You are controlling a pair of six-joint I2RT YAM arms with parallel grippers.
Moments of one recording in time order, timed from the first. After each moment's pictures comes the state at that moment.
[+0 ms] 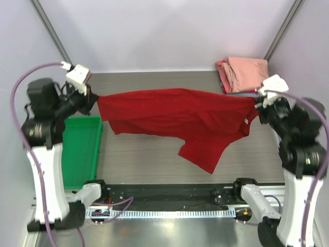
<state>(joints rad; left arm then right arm) 0.07 1.09 1.67 -0.99 0.52 0.31 -0.06 0.85 1.51 -0.89 -0.25 -0.47</state>
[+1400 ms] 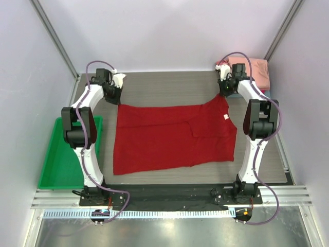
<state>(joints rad) -0.01 2.01 1.61 -0.64 0.31 0.37 -0.05 2.14 1.71 -0.49 -0.27 -0.46</state>
